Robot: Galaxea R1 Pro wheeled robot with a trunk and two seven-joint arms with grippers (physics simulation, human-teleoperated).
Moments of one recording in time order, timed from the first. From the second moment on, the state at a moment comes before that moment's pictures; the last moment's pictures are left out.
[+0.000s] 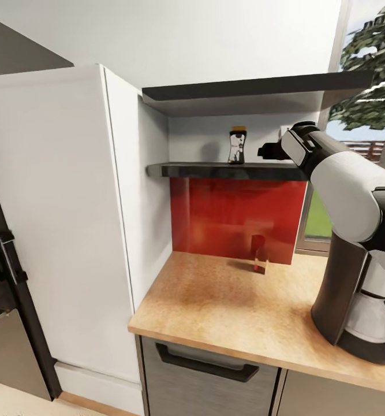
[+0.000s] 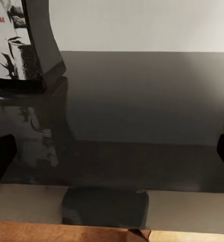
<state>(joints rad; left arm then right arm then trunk) 0.00 -0.03 0.07 -0.04 0.05 -0.21 0.01 -1.82 -0.03 -0.01 -0.15 -0.01 0.60 -0.13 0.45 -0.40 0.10</state>
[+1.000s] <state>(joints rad) 0.00 -0.03 0.07 -0.04 0.05 -0.21 0.01 -1.82 -0.03 -0.01 -0.15 -0.01 0.49 -0.13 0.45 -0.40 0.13</state>
